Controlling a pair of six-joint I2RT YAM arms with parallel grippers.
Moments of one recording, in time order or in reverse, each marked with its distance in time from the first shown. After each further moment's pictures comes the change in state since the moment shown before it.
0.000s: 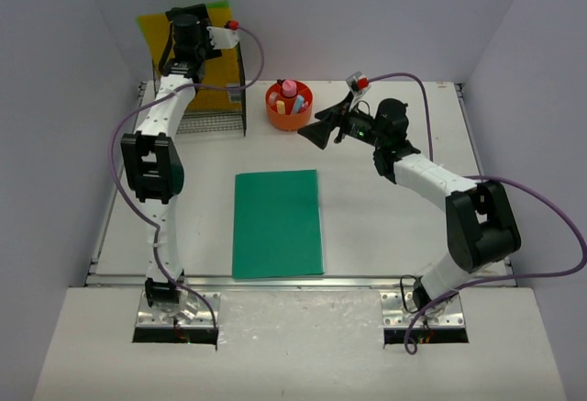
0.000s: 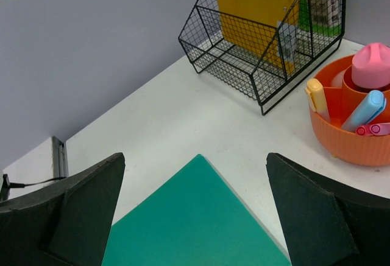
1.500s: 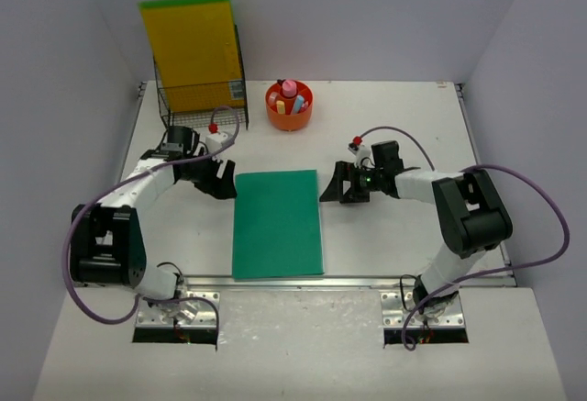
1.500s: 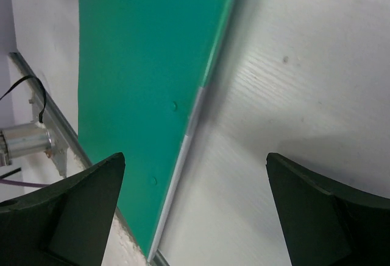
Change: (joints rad) left arm 0.014 -0.756 -1.259 -0.468 0.796 -1.056; right arm -0.087 0.127 -0.221 -0.601 -0.035 -0.036
